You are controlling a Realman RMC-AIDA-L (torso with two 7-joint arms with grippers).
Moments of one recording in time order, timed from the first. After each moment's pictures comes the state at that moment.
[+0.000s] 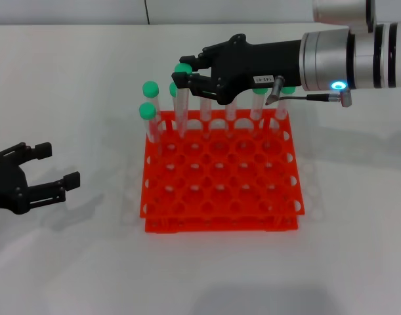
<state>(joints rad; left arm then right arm) -0.19 -2.08 0.64 0.92 1.93 1.61 -1.37 0.70 2.02 -1.55 -0.91 -1.49 -1.01 1.64</state>
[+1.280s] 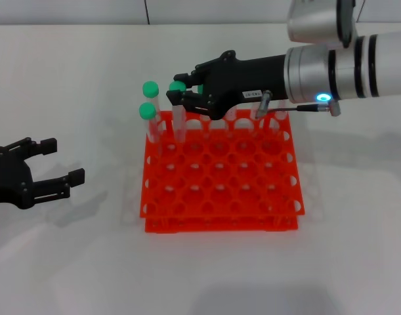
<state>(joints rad) -0.22 -2.07 0.64 0.92 1.95 1.60 -1.37 0.73 2.02 -1.63 -0.87 -1.49 -0.96 1.64</state>
